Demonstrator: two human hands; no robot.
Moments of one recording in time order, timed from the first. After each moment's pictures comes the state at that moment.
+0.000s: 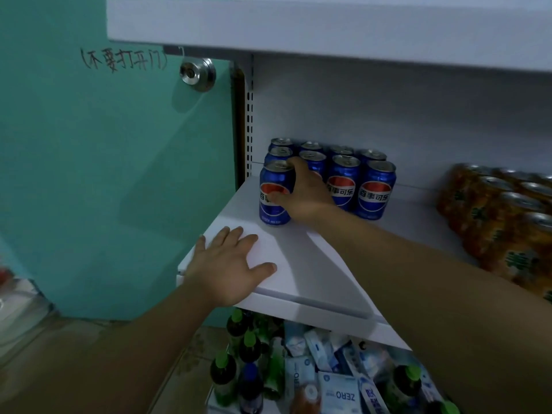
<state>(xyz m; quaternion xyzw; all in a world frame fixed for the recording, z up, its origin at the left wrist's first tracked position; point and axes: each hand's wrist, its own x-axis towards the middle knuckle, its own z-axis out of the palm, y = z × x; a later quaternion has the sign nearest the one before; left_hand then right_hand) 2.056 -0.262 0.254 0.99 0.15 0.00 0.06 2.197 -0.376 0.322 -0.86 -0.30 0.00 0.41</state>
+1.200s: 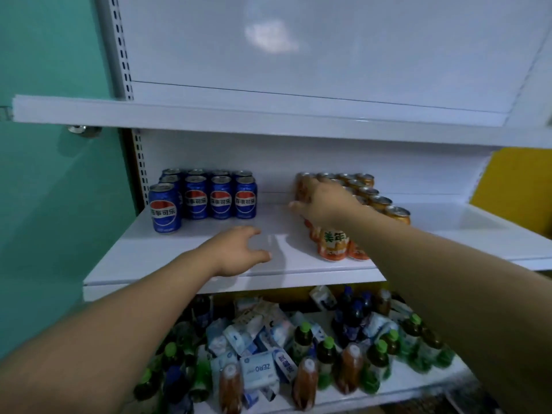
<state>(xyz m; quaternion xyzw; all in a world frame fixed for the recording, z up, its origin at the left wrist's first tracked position) 2.035 -0.437 0.344 0.97 -0.07 -0.03 0.21 2.090 -0.634 0.405 -0.98 -0.13 -0.12 0.09</state>
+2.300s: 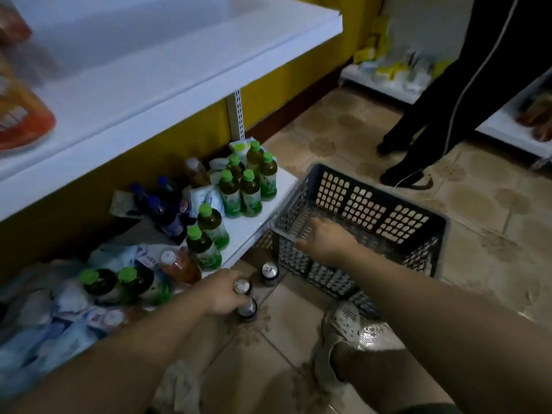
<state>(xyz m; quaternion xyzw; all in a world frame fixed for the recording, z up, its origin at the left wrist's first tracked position) 2.057 -0.825 0.031 0.85 -0.29 -0.43 0.08 1.967 -1.043 0.061 -0.91 0.29 0.19 0.21</state>
